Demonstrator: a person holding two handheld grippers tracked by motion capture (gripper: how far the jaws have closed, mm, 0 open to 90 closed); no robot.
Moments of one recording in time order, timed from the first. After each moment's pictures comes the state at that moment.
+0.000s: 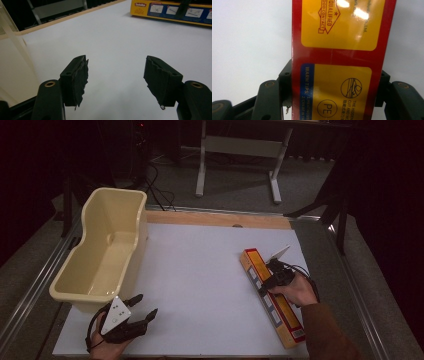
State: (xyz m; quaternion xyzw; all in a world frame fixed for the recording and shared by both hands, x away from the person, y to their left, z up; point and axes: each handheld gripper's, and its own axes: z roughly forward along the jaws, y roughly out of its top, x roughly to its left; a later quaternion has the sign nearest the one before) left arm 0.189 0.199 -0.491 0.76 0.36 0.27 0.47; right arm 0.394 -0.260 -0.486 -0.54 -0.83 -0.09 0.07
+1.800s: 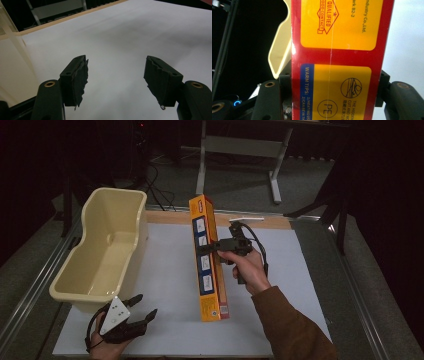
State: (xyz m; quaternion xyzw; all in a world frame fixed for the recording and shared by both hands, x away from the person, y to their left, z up) left arm 0.189 0.201 -0.491 0.76 0.36 0.26 0.47; right arm 0.399 -0.120 -0.379 -0.50 -0.72 -0.43 0.24
